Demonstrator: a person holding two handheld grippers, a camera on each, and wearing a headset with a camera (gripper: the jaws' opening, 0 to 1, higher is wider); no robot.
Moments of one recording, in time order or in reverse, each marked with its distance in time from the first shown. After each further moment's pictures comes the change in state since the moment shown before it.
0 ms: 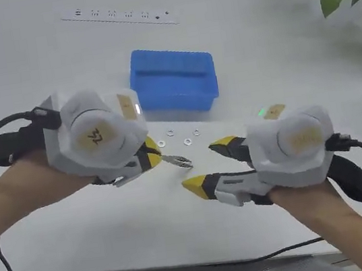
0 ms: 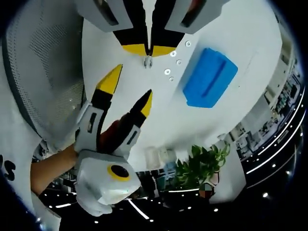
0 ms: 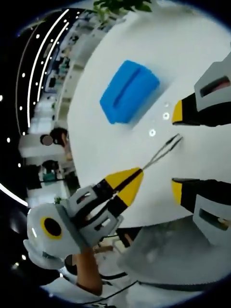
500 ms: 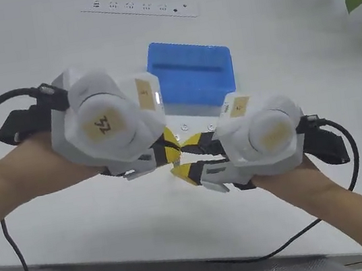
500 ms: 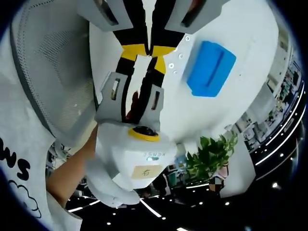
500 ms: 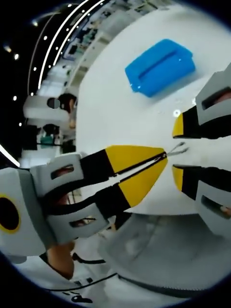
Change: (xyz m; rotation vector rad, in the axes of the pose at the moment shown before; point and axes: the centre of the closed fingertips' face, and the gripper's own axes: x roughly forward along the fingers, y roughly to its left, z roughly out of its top) left arm -0.011 -0.005 0.012 0.083 -0.009 -0.053; right arm 0.030 0.032 0.022 -0.236 0.002 0.160
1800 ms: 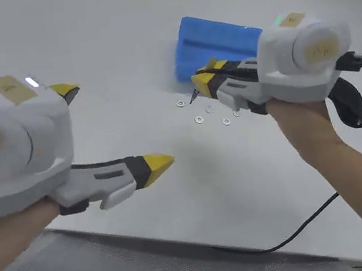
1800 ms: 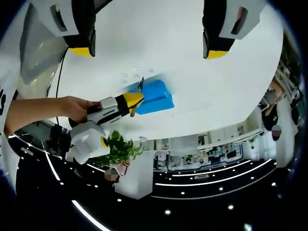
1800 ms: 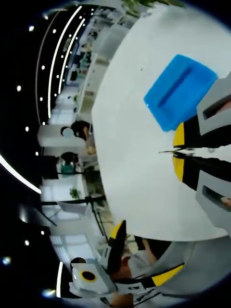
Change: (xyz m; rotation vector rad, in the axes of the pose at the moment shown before) left arm -0.086 0.007 -0.065 -0.725 -0.158 0.588; right arm 0.006 -0.092 0.055 0.208 -0.212 -0.170
